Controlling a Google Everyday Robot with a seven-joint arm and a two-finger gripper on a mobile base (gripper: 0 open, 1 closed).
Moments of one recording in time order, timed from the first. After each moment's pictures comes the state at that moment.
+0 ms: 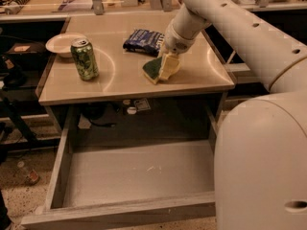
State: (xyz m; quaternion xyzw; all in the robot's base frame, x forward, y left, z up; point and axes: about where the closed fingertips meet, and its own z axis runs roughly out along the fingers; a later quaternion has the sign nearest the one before) arm 0.740 -0.047 0.829 -0.70 0.67 0.04 0.25
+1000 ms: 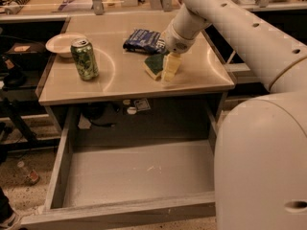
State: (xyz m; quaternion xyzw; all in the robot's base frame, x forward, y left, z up) arm 0.740 -0.046 0.829 -0.70 0.67 0.04 0.25
